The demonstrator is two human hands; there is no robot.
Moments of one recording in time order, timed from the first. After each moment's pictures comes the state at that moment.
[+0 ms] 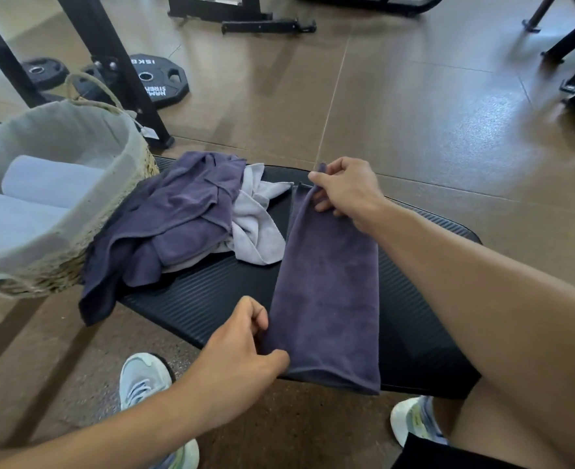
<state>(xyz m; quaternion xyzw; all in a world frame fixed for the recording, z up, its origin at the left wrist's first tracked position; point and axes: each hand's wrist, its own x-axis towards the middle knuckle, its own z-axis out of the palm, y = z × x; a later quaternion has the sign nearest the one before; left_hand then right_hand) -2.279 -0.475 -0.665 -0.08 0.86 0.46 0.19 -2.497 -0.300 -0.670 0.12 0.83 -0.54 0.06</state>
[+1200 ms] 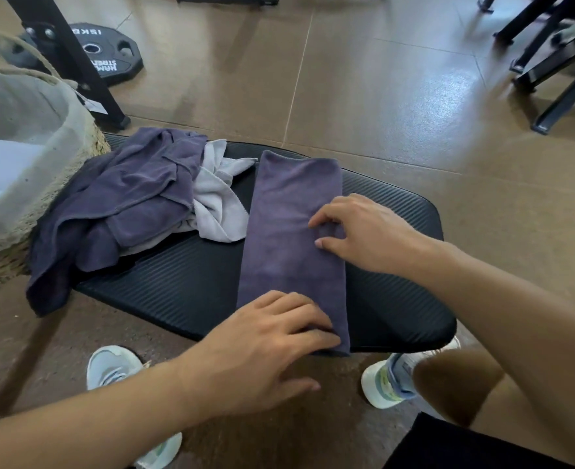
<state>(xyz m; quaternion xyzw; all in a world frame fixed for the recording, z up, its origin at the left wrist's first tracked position) -2.284 -0.446 -0.682 0.48 0.85 0.20 0.03 -2.391 -0.224 -0.659 -0.17 0.97 -0.13 0.10</state>
